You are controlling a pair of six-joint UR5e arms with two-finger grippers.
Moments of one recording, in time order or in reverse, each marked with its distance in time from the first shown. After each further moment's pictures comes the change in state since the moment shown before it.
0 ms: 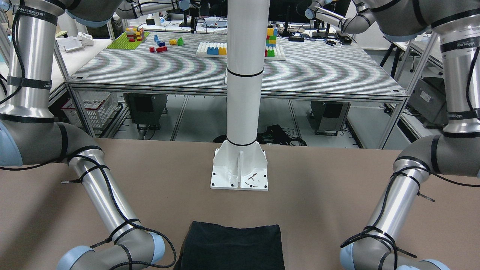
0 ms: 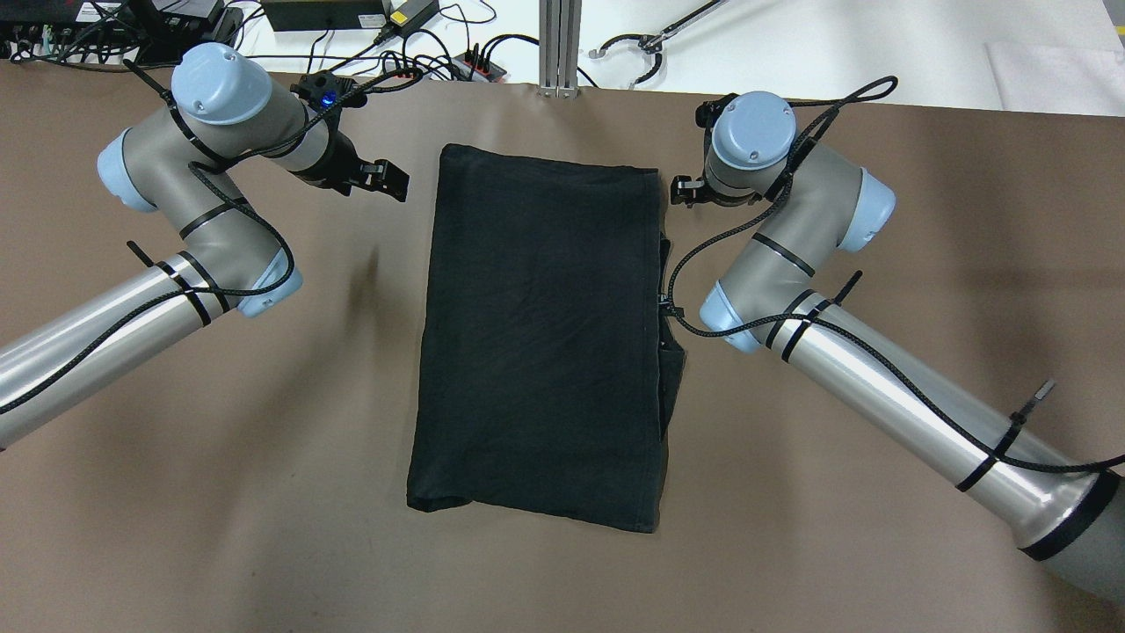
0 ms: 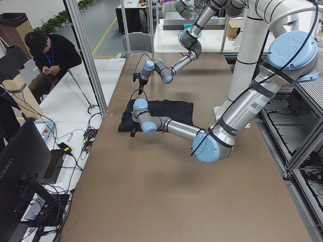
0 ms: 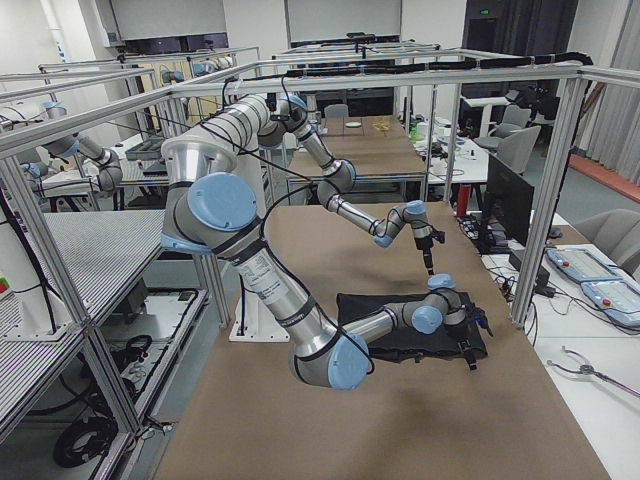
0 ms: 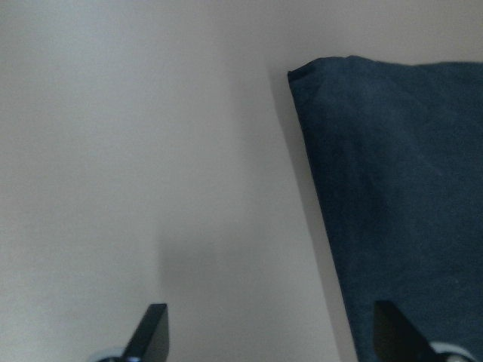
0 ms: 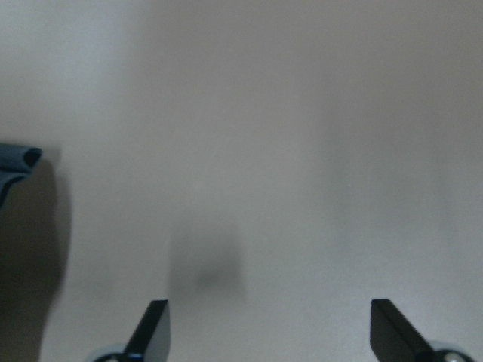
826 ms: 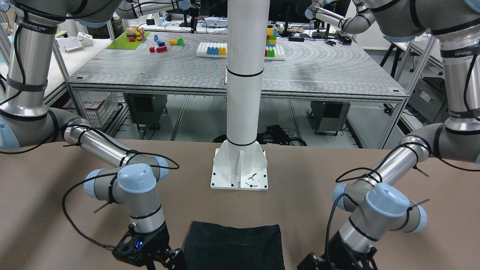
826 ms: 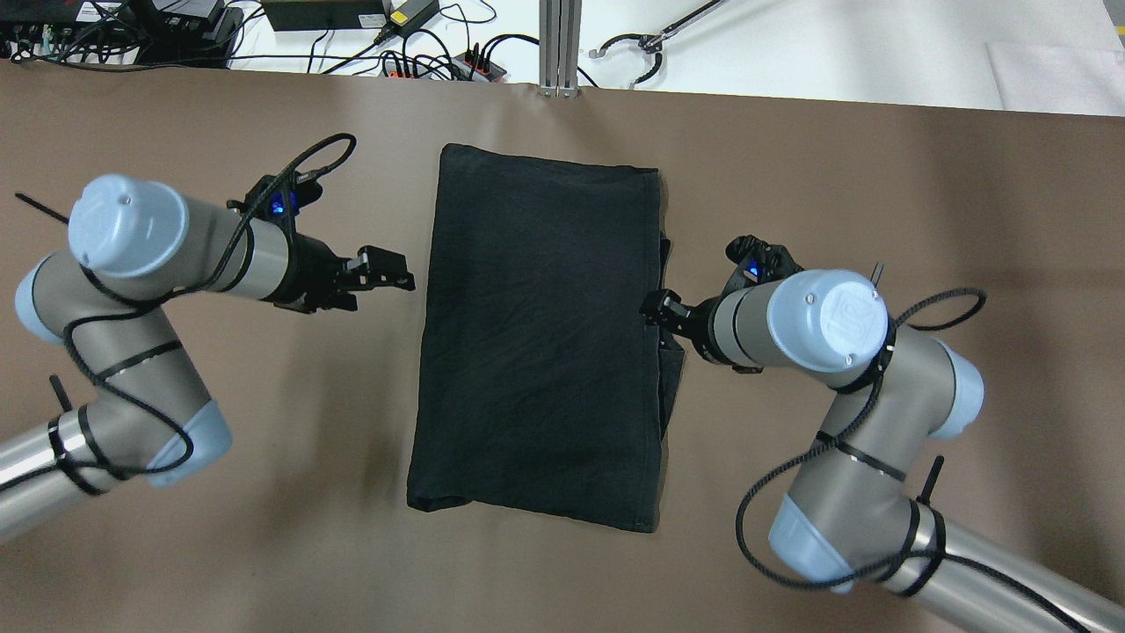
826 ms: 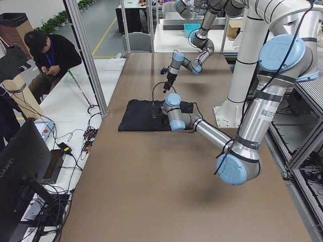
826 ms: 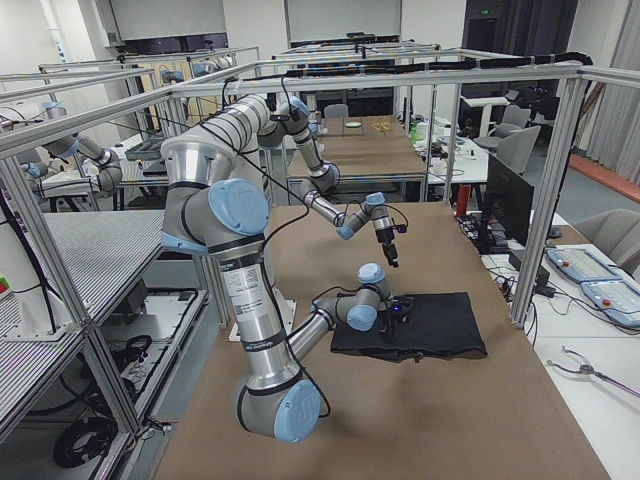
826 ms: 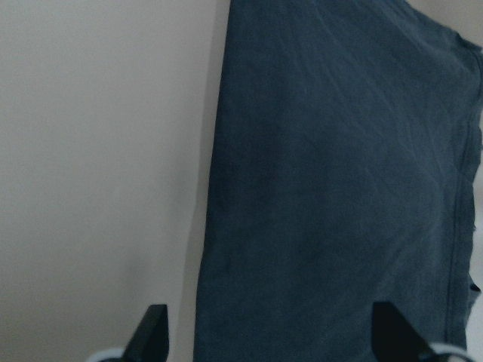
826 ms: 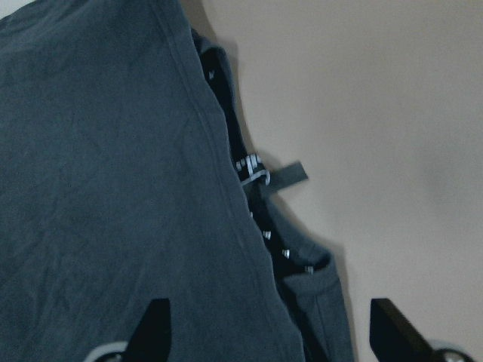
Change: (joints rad) left arm 0.167 0.326 -0.574 0.002 0.066 -0.563; right arm -0.224 -0.390 0.689 -0.007 0.023 0.724
